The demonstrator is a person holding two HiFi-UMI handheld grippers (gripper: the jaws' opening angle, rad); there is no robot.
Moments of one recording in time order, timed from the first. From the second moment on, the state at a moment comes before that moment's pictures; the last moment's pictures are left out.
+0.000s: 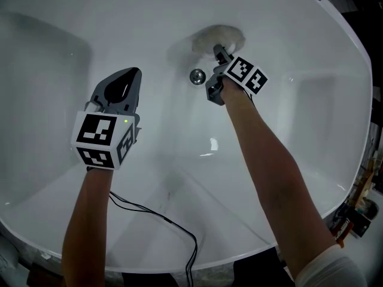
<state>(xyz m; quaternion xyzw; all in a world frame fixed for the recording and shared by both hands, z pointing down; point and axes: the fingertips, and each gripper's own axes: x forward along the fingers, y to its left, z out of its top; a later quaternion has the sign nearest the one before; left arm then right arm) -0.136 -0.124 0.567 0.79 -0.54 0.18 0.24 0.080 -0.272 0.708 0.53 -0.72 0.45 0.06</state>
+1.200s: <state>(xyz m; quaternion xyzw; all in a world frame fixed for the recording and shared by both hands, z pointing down) -0.271 -0.107 0.574 0.78 -0.55 0.17 0.25 -0.088 -0.259 0.710 0.48 -0.75 0.45 0.10</state>
